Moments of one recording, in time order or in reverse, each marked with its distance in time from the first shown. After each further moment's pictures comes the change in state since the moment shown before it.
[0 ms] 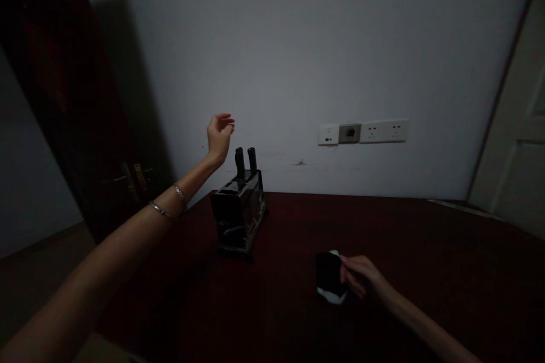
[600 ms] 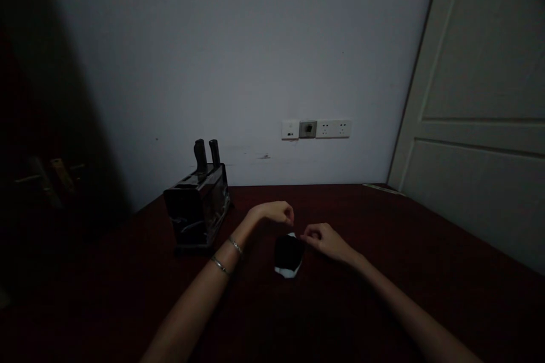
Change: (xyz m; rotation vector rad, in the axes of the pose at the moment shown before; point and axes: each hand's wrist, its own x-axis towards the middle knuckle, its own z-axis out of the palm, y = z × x) left_hand -0.219 -0.032 0.142 0.325 -1.600 -0.335; right_hand -0.015 -0.047 -0.029 -1.016 0.201 -0.097
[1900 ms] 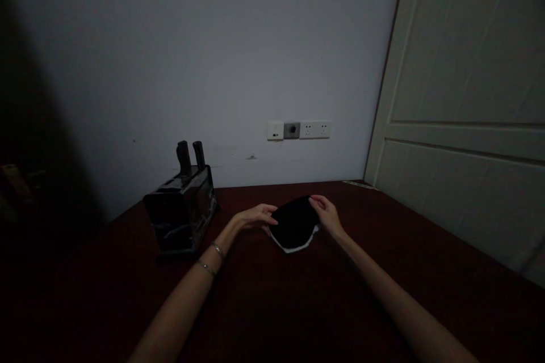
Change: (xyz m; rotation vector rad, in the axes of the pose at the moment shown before) left_hand -0.002 -0.031 0.026 -0.946 -0.103 0.096; right_hand 0.025 0.039 -0.026 0.673 0.603 0.163
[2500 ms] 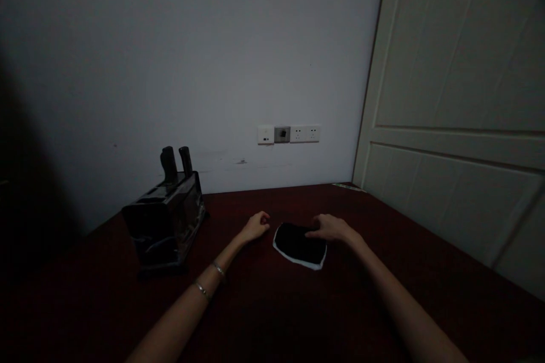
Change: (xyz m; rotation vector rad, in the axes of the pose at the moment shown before) left_hand 0.043 -0.044 0.003 0.608 0.636 0.027; right_hand -0.002 -0.019 -0.052 -0.712 -0.517 0.087
